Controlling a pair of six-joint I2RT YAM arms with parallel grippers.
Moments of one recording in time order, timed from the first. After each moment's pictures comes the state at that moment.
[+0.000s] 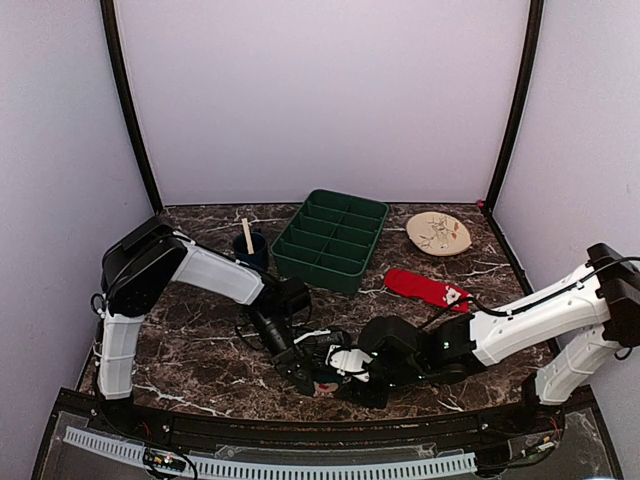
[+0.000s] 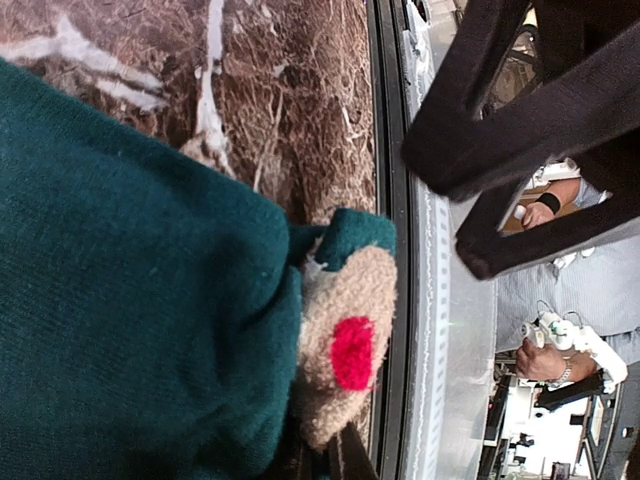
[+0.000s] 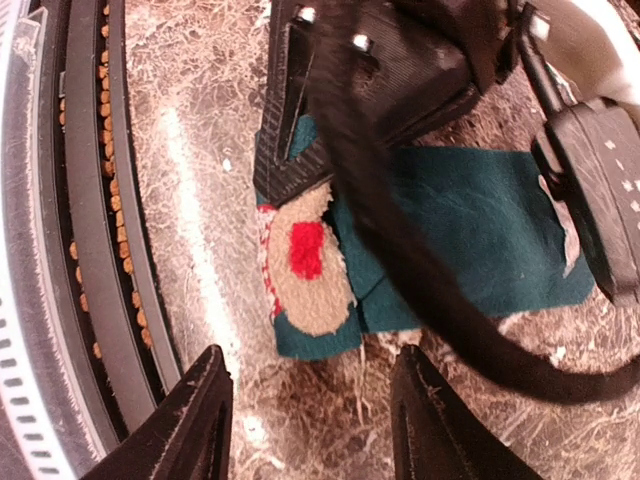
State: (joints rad) left arm -0.87 2.14 1.26 -0.74 1.04 0.40; right arm 1.33 1.51 0.74 -0.10 0.02 0.00
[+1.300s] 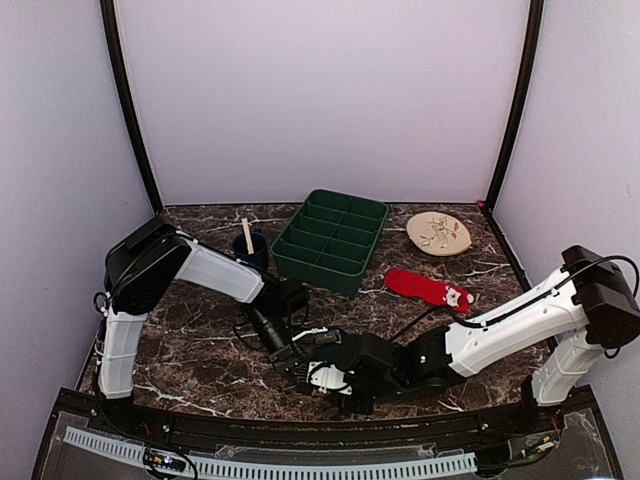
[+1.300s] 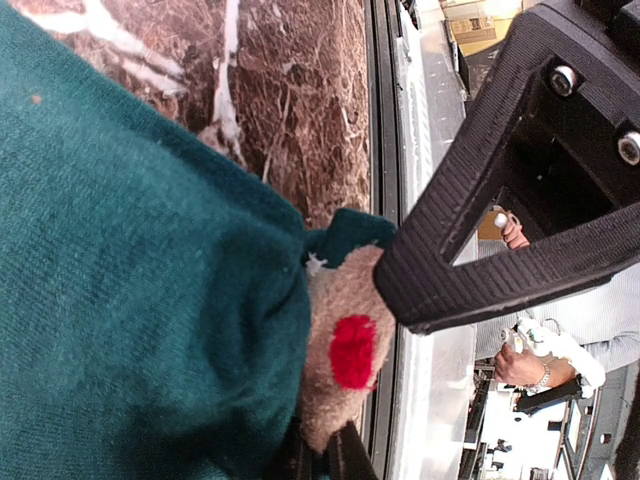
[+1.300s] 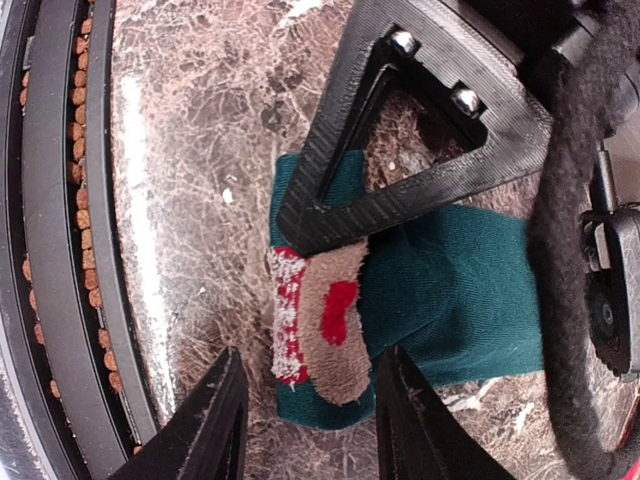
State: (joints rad) left arm -0.84 2.17 1.28 -0.79 1.09 0.41; right arm 1.41 1.65 0.83 -0.09 0.16 -0.15
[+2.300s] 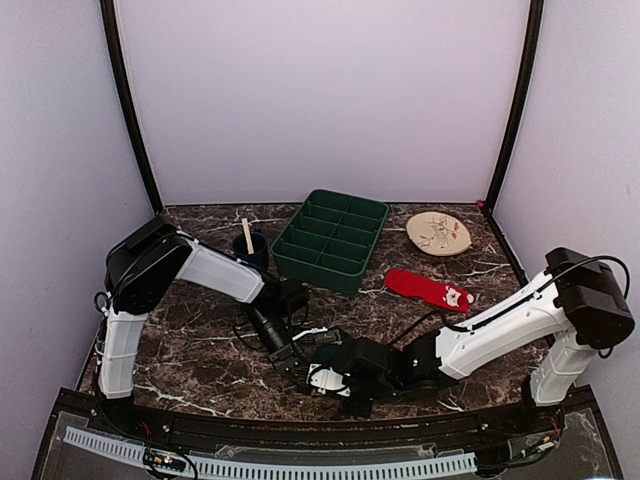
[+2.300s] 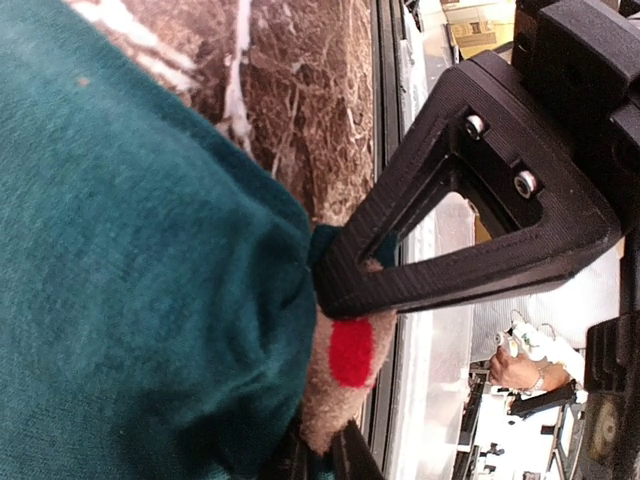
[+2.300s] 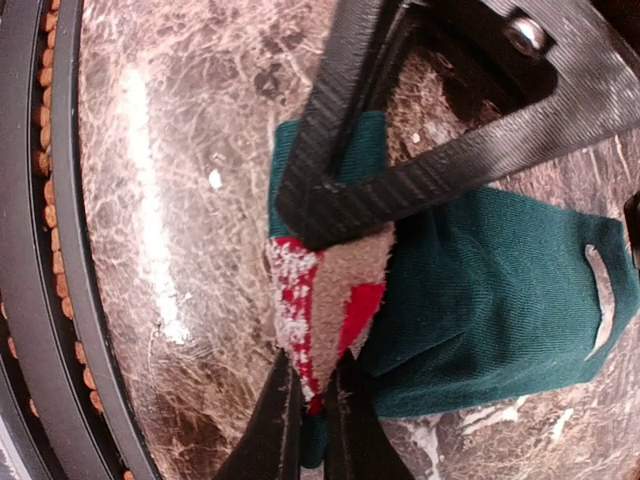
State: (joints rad) left arm -0.84 2.17 1.28 -0.79 1.09 0.40; right arm 1.39 1.71 0.82 -0.04 0.14 -0.11
